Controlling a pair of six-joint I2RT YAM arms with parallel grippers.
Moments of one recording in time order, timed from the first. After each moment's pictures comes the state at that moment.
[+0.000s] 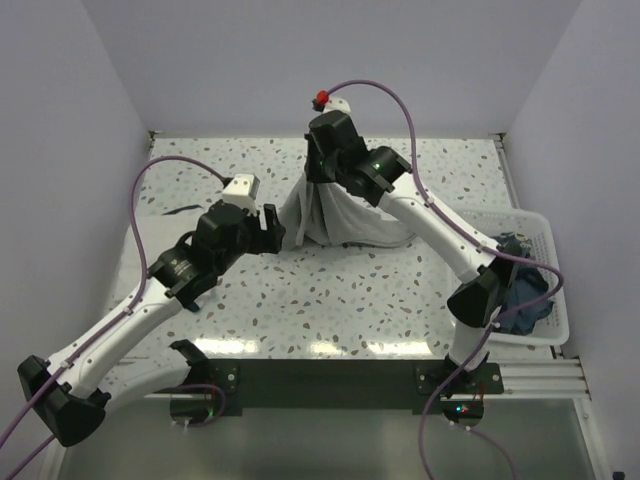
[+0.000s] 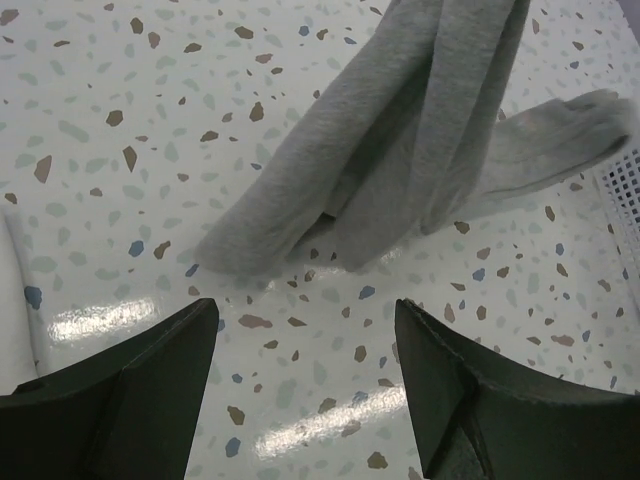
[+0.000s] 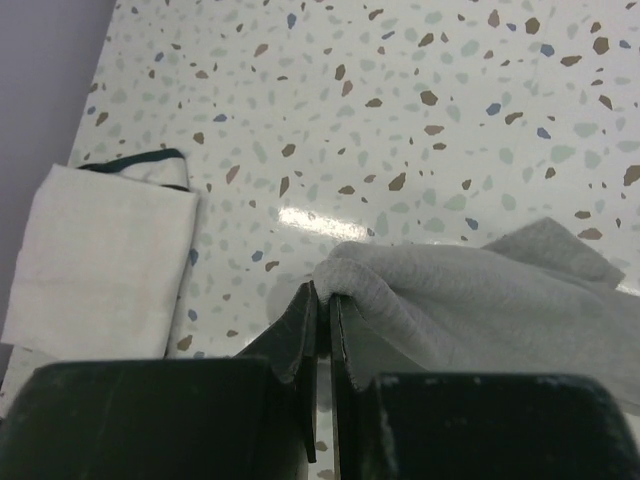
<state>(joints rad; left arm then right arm) -0.67 0.96 0.95 -0.44 -0.27 -0.39 0.79 1.81 2.02 -0.74 0.32 0.51</state>
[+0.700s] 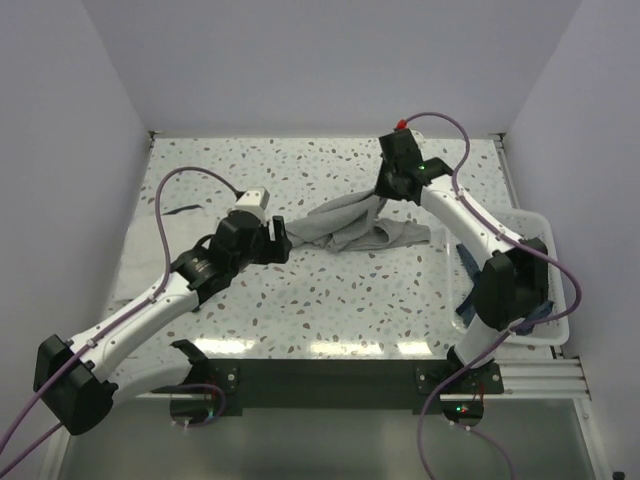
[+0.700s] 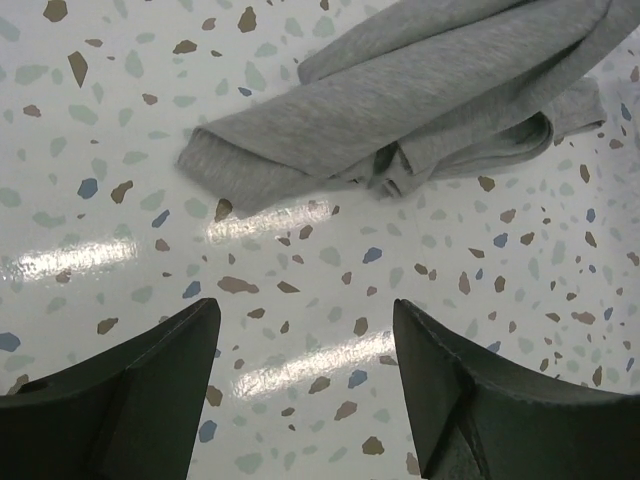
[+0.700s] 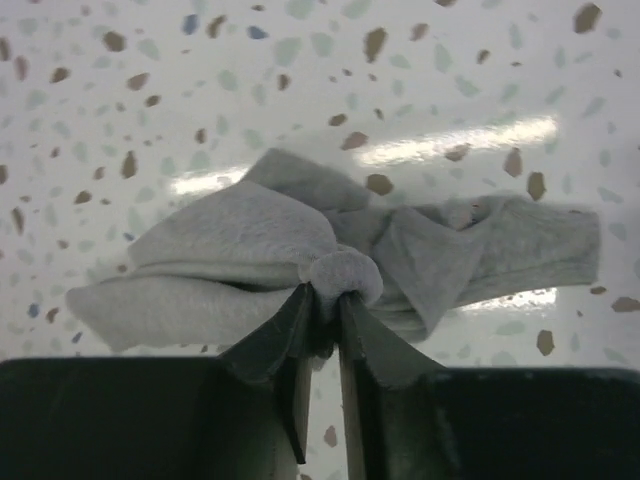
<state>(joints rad) -0.66 1.04 0.83 -0.37 -0.22 -0.49 0.48 1.71 1.58 -0.68 0.26 0.57</state>
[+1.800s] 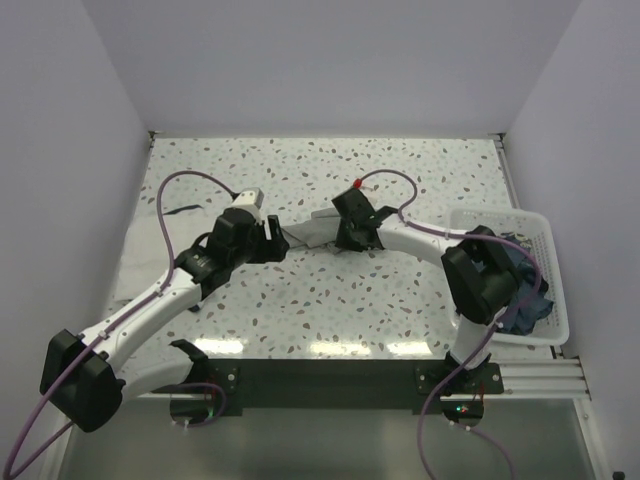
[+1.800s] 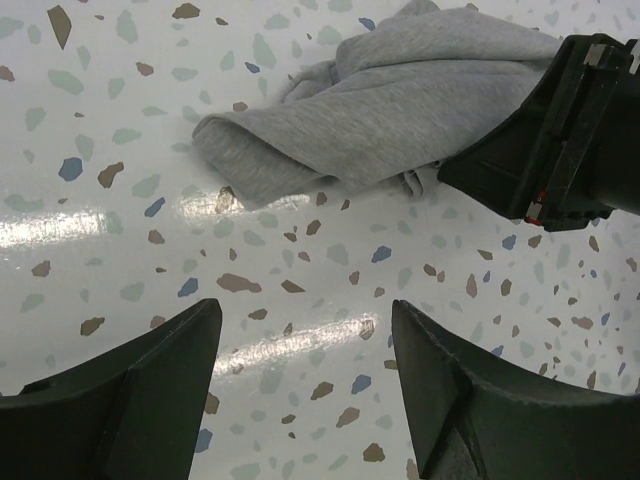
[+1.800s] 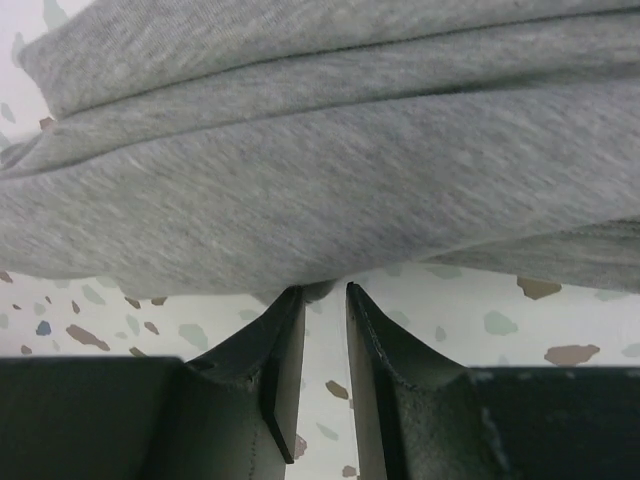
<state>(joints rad) -0.56 1.09 0.76 -0.30 -0.10 -0.51 0.67 1.80 1.19 -0.39 0.22 0.80</state>
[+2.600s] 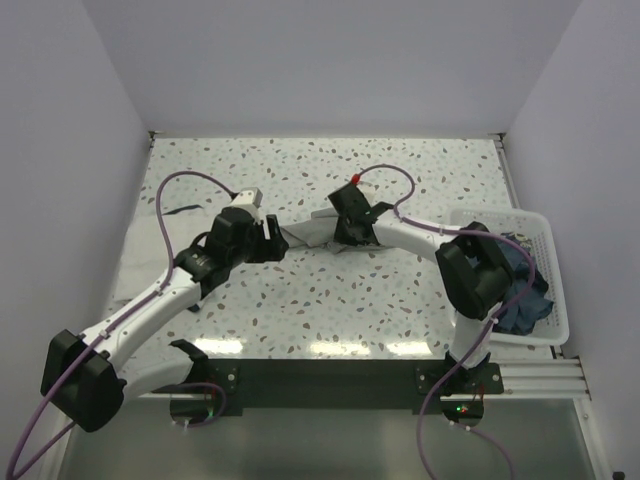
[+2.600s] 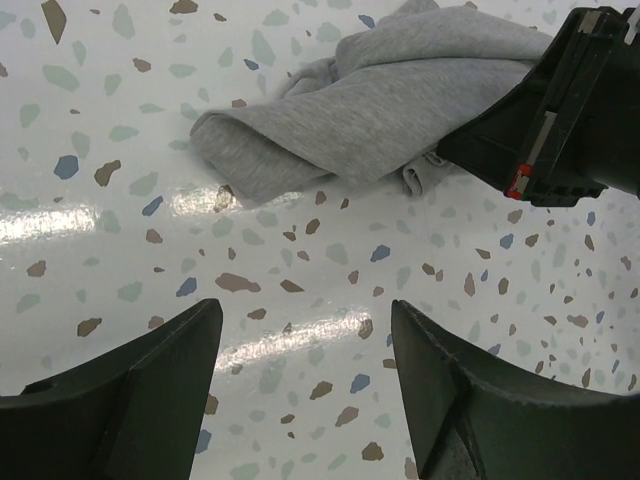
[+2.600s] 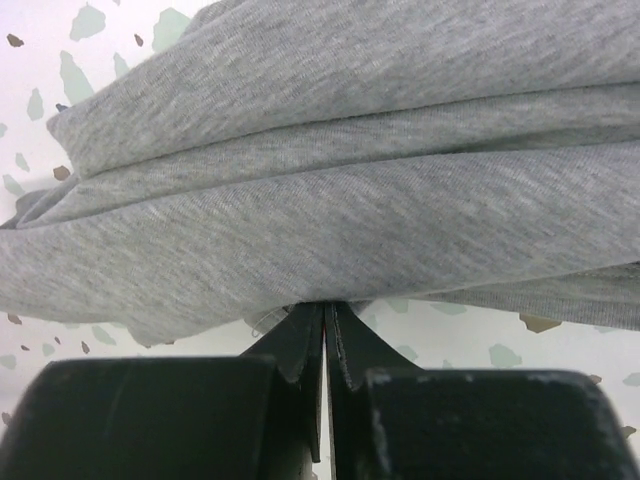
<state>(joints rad) -0.54 1.09 0.76 -0.29 -0.07 -0.51 0.67 1.86 1.26 -0.39 0.27 0.80</state>
